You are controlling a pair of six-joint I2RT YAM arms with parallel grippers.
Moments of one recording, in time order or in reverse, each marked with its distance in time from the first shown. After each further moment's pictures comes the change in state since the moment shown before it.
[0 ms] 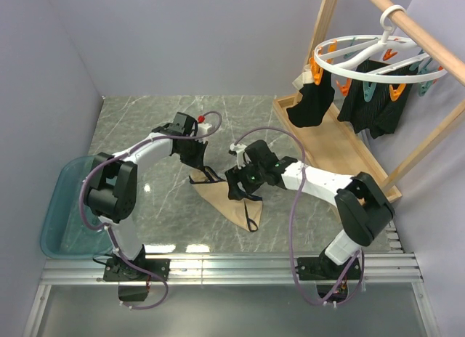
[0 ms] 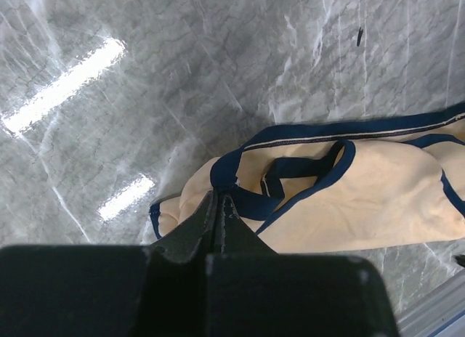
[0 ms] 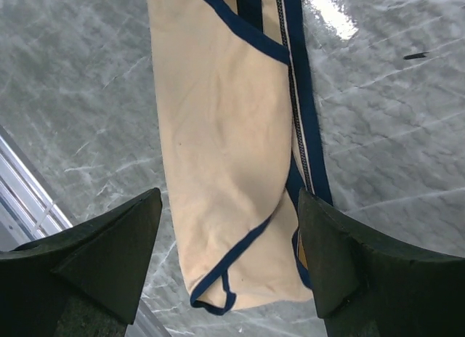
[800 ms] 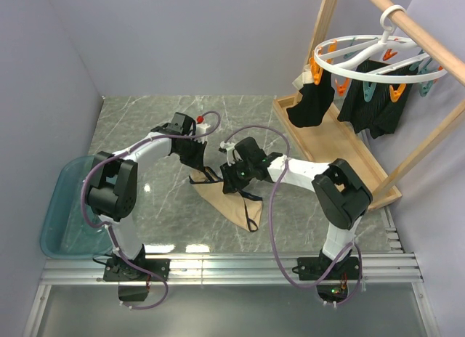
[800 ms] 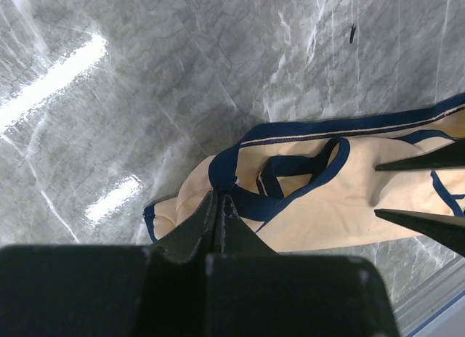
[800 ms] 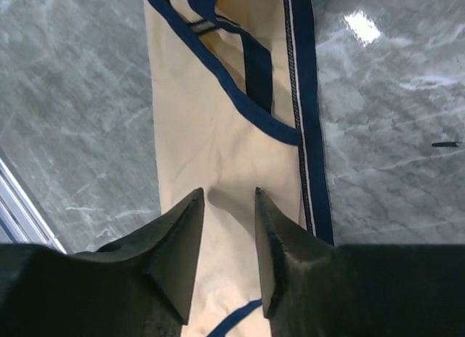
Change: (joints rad) left arm 0.018 0.013 0.000 -0.001 0.051 0.000; right arm -0.008 0.214 0.113 0.085 -0.074 0.018
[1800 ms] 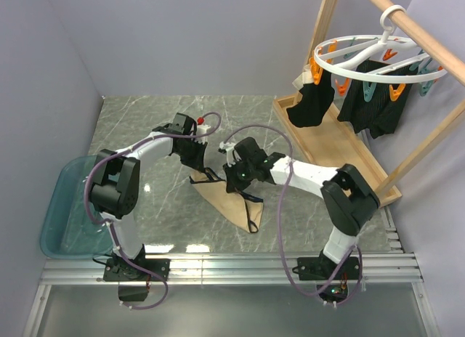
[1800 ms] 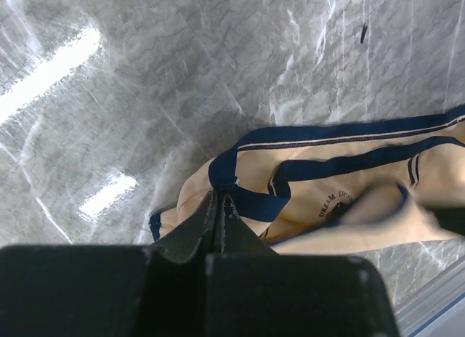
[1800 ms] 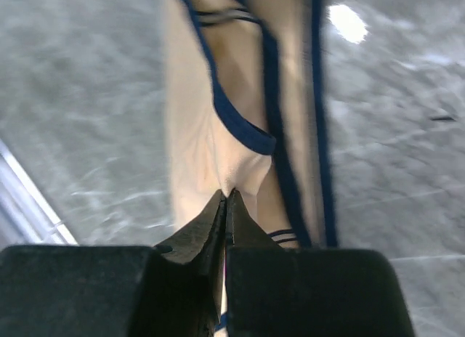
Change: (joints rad) left arm 0.002 0.031 0.010 -0.001 0.002 -0.001; right arm 0.023 -0.051 0.000 -0.069 0.048 -0.015
